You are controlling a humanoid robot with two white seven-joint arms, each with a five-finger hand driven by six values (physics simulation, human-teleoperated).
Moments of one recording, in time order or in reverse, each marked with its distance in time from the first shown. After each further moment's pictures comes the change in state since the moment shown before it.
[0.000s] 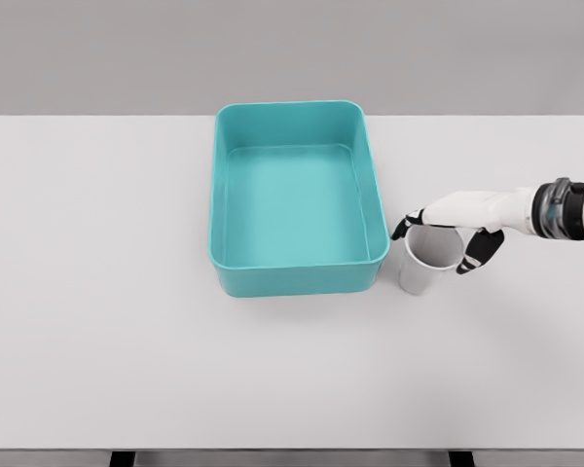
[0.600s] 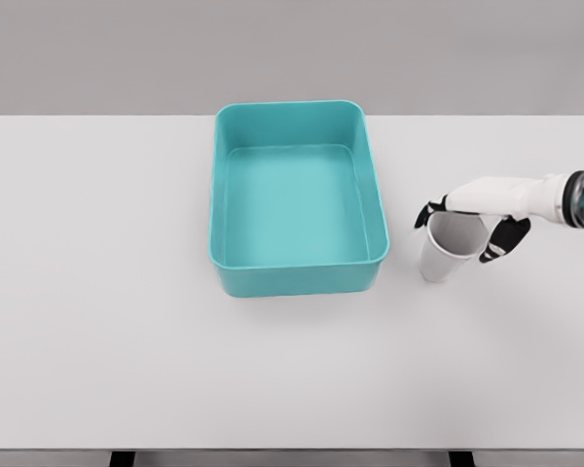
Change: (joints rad) left arm 0.000 0.000 0.000 0.000 0.000 0.000 0.000; right arm -0.005 -0.059 -0.039 0.000 0.000 -0.030 0.000
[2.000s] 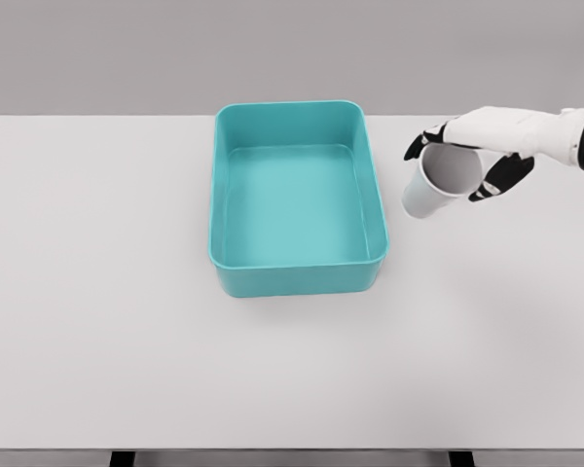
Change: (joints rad) left arm 0.000 0.000 0.000 0.000 0.000 0.000 0.000; right arm -0.025 0.052 -0.178 0.001 -0.012 -0.005 0.000
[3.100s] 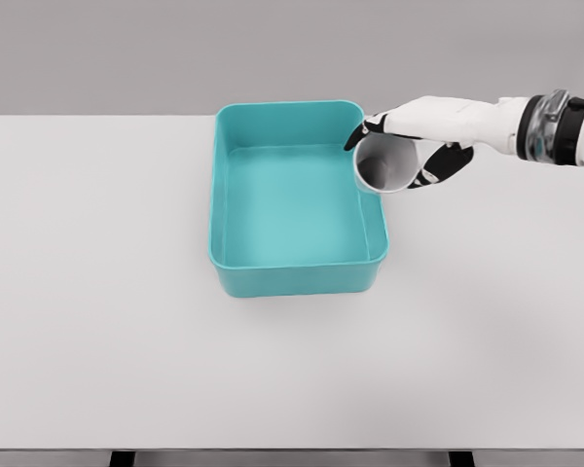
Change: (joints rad) left arm 0.000 0.000 0.000 0.000 0.000 0.000 0.000; right arm -0.026 0.152 -0.008 0.000 -0.001 0.036 0.001
